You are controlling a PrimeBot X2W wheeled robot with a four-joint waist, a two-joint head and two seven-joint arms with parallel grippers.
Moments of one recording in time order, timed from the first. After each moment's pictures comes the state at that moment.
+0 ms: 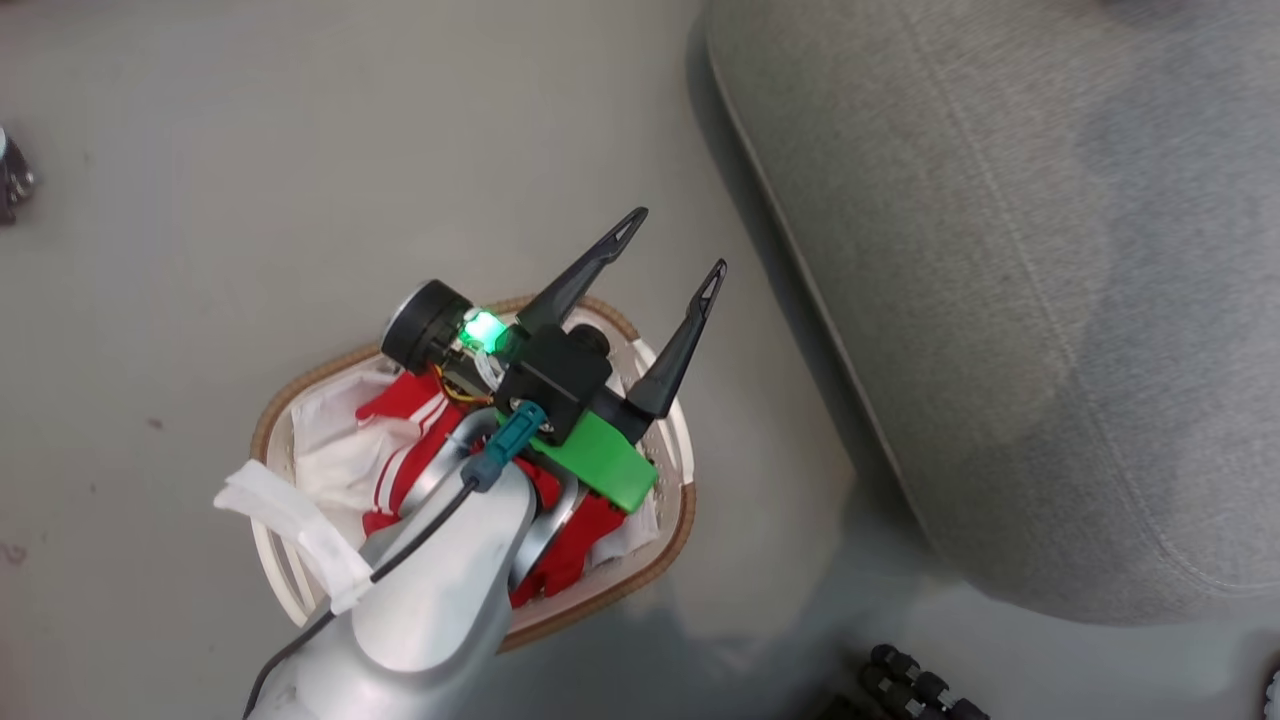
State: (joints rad) left arm -0.59 0.08 -0.63 0.34 -0.17 -0.13 -0.26; right arm -1.15 -0.32 -0.38 0.41 -0.30 0.13 -0.26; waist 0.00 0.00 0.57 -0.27
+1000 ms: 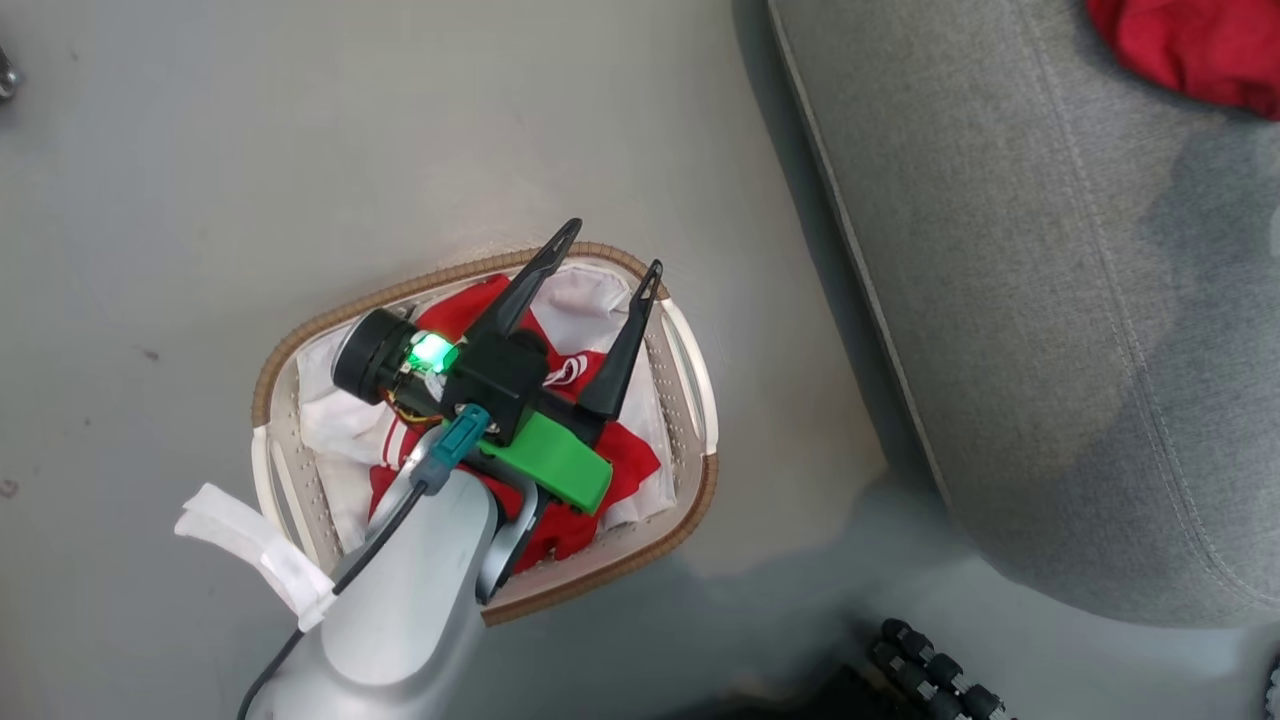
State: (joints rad) left arm -0.54 0.08 -0.54 0.35 -0.17 -0.13 -0.26; right arm -0.81 -0.28 -0.37 0.57 -0.28 0.13 -0.26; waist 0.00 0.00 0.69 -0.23
